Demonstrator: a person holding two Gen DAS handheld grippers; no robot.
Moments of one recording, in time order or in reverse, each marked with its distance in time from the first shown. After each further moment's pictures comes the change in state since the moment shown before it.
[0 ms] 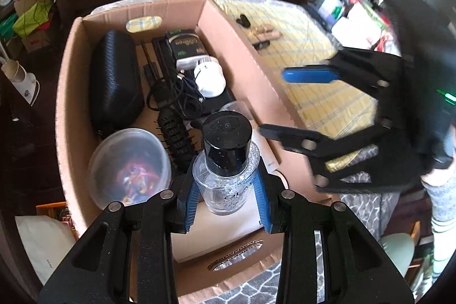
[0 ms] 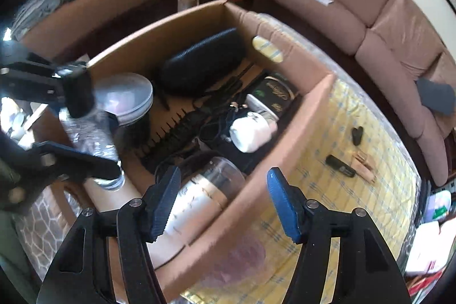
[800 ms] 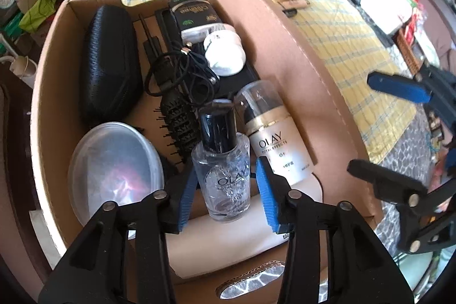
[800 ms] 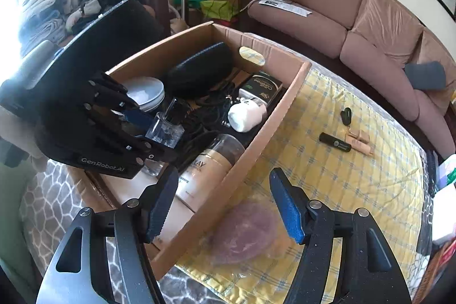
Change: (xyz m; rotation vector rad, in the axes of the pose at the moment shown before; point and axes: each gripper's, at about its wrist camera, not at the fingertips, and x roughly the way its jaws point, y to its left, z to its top) left arm 0.052 -0.002 0.006 -0.010 0.114 0.128; right arm -0.033 -0.001 -0.054 0.120 -0.157 0.020
